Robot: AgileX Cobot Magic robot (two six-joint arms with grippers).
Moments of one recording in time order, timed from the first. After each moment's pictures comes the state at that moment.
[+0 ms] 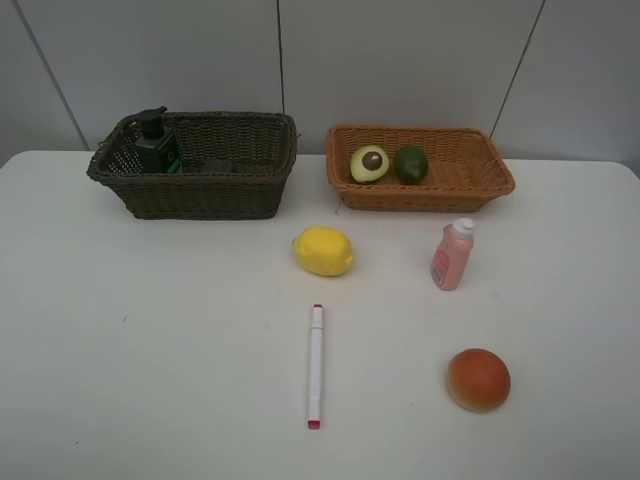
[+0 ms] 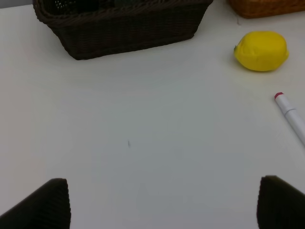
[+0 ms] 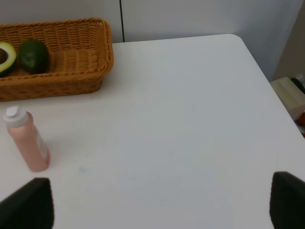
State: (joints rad) left arm -0.15 0.00 -0.51 -0.12 1.07 0.10; right arm 0.00 0.00 -0.51 -0.18 1.06 0.14
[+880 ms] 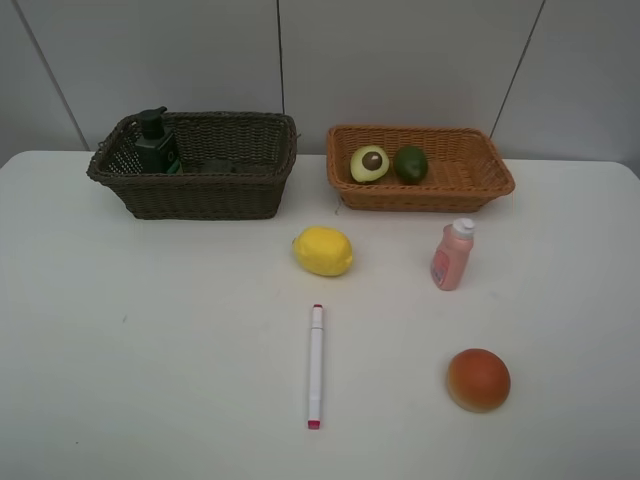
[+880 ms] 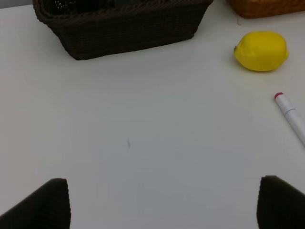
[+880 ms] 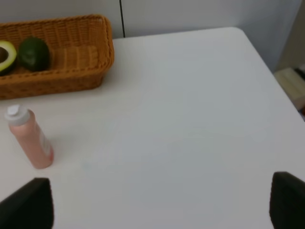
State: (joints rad) left arm -0.15 0.00 -0.51 -0.12 1.07 0.10; right arm 0.00 0.06 -0.51 -0.18 1.06 0.19
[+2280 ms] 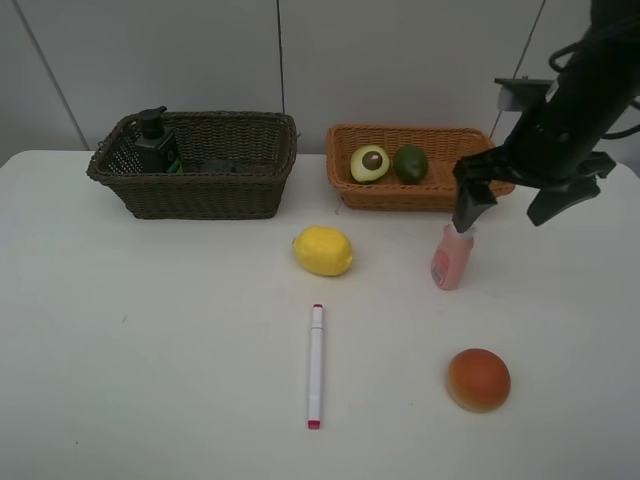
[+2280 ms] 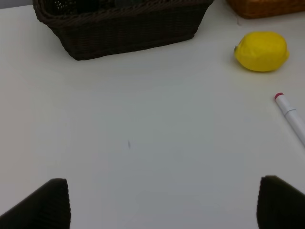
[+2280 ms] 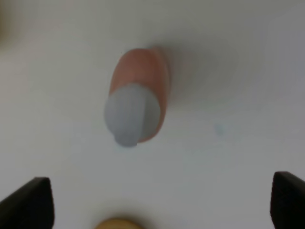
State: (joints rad) left arm -0.15 0.00 -0.51 -0.12 1.07 0.10; right arm 0.29 1.69 -1.18 0.00 1.02 0.09
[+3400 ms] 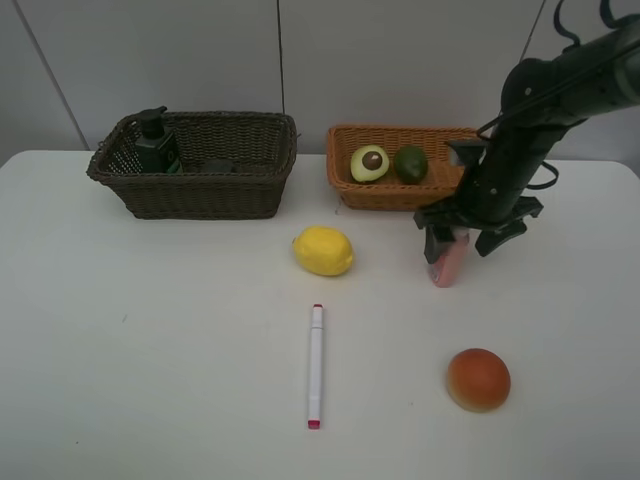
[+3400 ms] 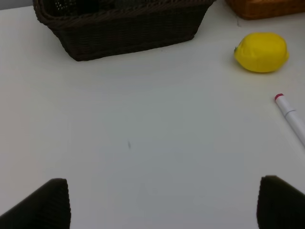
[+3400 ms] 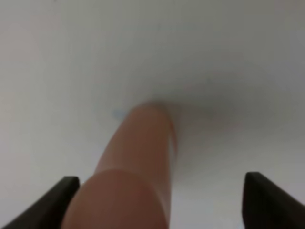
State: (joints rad) left arm -0.15 0.00 -0.51 -0.12 1.06 0.10; right arm 0.29 1.98 -1.21 0.02 0.83 0.04
